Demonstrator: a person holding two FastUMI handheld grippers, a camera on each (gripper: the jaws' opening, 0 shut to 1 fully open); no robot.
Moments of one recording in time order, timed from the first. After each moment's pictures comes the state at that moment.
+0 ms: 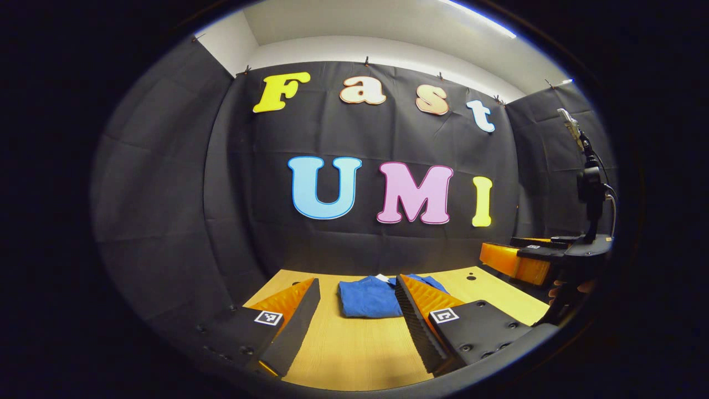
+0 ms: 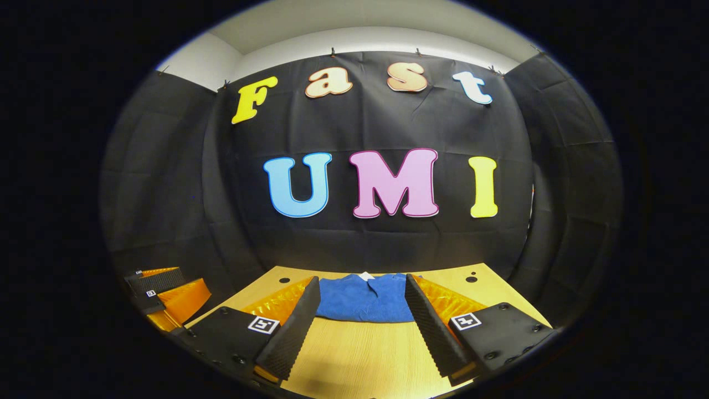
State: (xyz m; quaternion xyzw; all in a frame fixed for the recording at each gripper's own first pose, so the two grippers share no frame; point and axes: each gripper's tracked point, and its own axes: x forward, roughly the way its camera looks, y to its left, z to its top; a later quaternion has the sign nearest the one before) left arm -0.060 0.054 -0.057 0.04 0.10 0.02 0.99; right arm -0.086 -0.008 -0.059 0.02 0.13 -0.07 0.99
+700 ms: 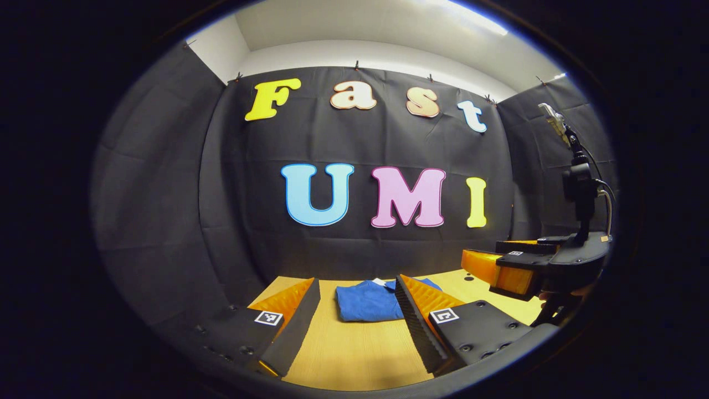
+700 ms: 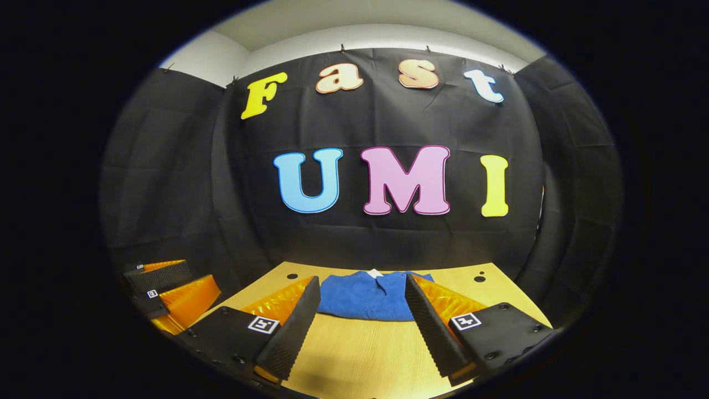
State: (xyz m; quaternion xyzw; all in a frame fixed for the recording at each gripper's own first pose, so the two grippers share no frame) left arm -0.061 0.036 -0.053 0.06 0.10 0.00 0.99; right arm -0.083 0.001 -0.063 0.02 0.13 -0.05 0.99
